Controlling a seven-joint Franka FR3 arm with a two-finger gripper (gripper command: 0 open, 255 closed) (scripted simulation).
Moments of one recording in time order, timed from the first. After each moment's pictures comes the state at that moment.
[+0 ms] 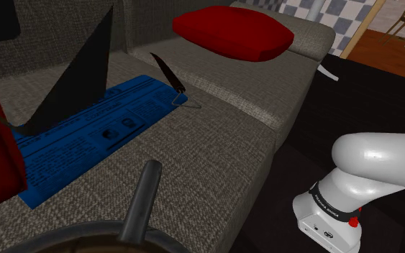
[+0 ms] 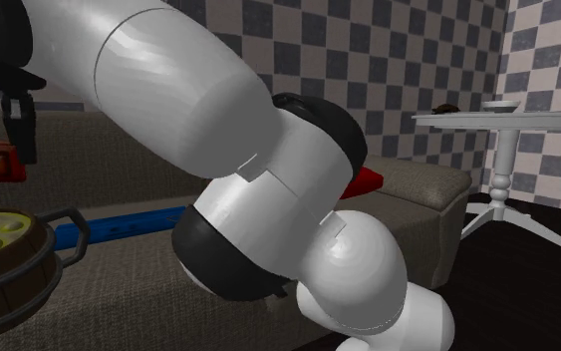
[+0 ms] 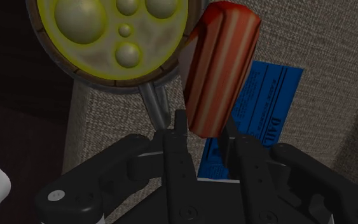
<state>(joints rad) -0.68 -0.81 1.14 -1.22 0.77 1.34 1.93</state>
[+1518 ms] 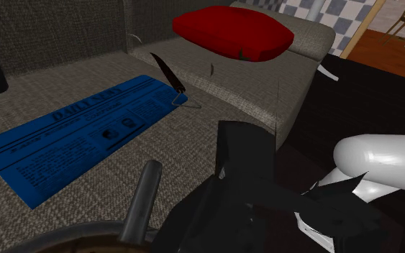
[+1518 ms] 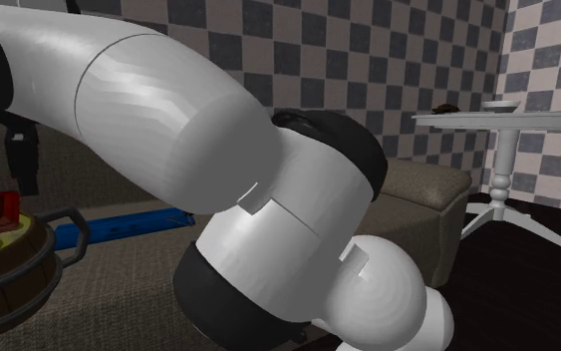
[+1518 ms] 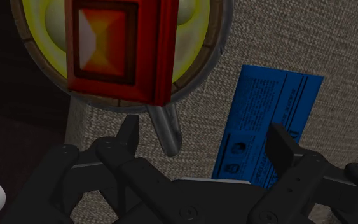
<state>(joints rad) -0.57 -0.89 1.11 -1.44 0.80 1.45 1.89</state>
